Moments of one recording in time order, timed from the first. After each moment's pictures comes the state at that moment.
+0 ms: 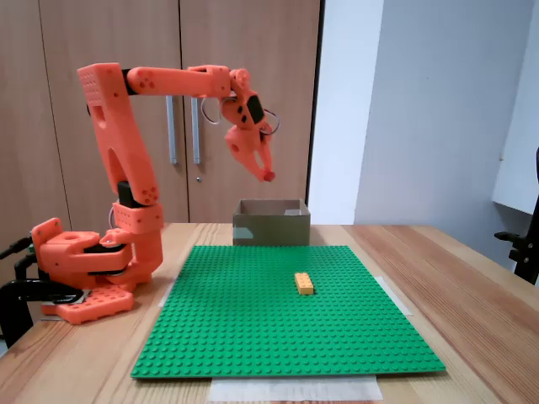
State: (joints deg) arm -47.5 98.9 93.3 62.8 -0.7
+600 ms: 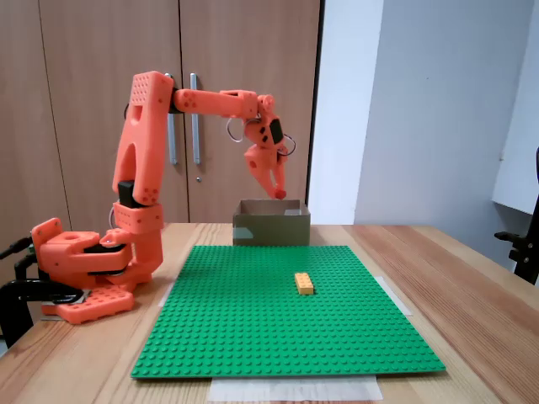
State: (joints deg) arm -47.2 74.4 71.7 66.4 0.5
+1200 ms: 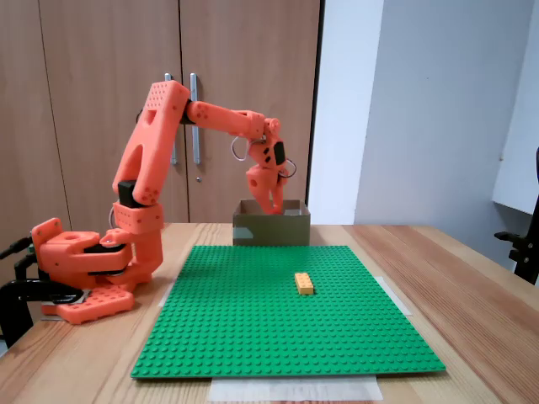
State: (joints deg) arm -46.3 62.8 70.7 66.1 0.4
